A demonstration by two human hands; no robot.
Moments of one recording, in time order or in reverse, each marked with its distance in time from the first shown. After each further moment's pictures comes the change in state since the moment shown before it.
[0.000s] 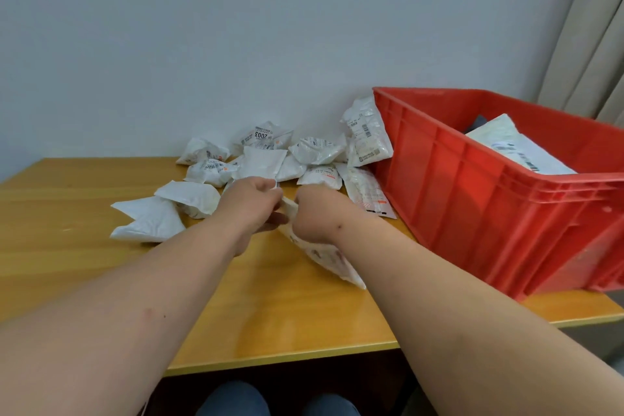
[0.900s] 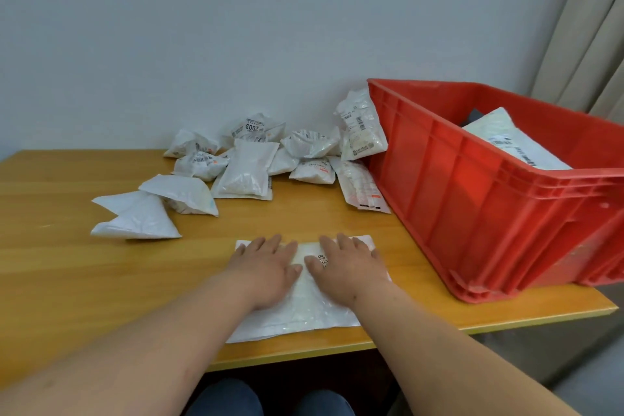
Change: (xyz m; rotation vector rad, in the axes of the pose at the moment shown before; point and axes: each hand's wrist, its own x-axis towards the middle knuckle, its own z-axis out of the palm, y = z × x) left_hand -0.011 -0.080 0.025 1.324 -0.475 0.174; right_hand -0.018 0.076 0.096 -0.081 -0.090 0.230
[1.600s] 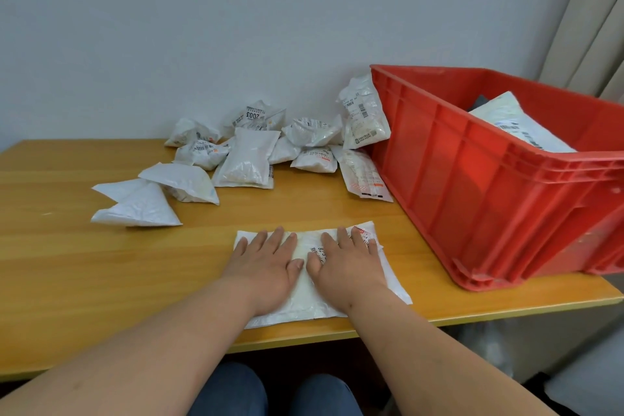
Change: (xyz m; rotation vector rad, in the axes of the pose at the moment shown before) left_hand -0.008 0.005 0.023 0.034 0.048 -0.015; right_hand -0.005 0.002 0.027 -0.026 0.084 -0.011
